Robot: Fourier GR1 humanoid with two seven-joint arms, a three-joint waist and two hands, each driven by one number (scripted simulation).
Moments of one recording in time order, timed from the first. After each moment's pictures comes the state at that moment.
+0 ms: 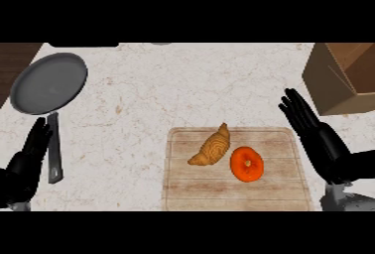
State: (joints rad) left arm 0.06 0.41 0.03 -1.36 0.19 0.14 -0.17; right arm -0.07 -0.23 0.07 -1.71 -0.19 0.11 0.11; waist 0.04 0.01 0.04
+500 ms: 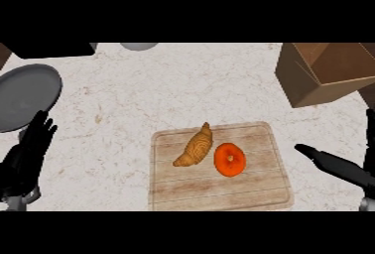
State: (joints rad) left arm 0.04 0.40 0.05 -1.44 0.31 0.08 -0.04; right arm 0.05 -0.19 -0.11 -1.88 0.12 -0.36 0.13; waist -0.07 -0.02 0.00
